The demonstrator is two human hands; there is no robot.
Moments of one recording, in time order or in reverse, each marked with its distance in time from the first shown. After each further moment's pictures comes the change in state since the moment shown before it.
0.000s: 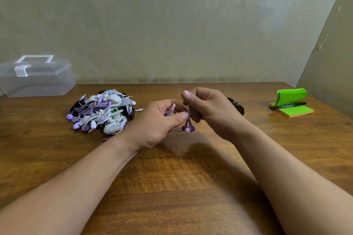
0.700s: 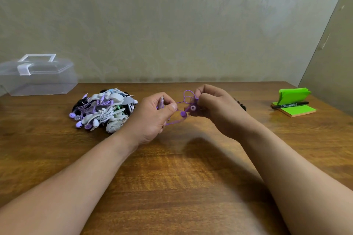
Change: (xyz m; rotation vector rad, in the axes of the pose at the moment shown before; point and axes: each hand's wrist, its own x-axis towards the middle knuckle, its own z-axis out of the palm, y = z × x) left_hand 0.008 -0.022 -0.013 -0.036 0.226 -0.064; right_hand 0.004 0.003 -0.007 0.151 0.038 0.111
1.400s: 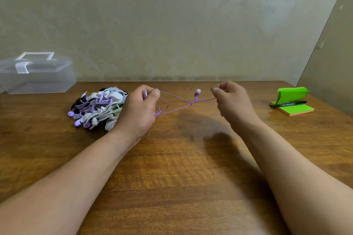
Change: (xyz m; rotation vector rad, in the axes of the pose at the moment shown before) left_hand 0.009 -0.008 -0.013 -0.058 0.269 -0.025; right_hand 0.016 0.018 -0.029 -0.343 0.547 0.006
